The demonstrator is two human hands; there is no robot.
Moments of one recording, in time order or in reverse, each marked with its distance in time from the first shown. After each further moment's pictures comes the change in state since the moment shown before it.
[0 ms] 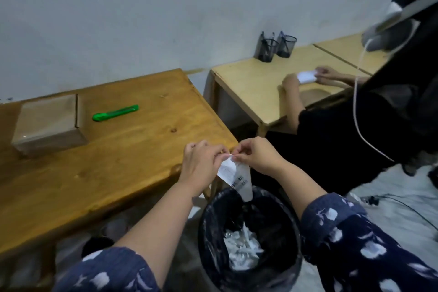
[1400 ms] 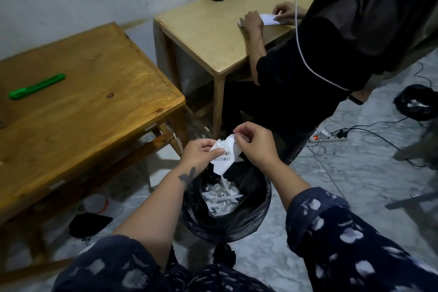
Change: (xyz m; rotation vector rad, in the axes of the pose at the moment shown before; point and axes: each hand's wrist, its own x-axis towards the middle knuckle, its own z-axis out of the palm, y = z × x) left_hand -0.042 0.077 0.108 -0.719 -0.470 -0.506; right_hand -0.100 0.129 0.011 0.255 0.417 0.241
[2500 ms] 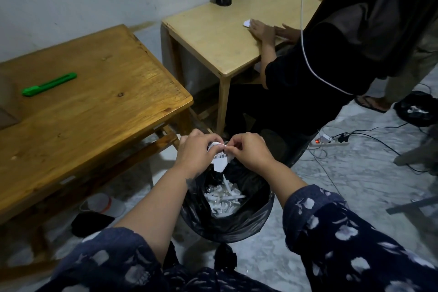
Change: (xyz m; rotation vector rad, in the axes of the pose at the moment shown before) left_hand -0.004 -0.001 -0.022 0.696 0.164 0.274; right_hand -0.004 -0.013 0.021 -0.363 -0.263 -0.064
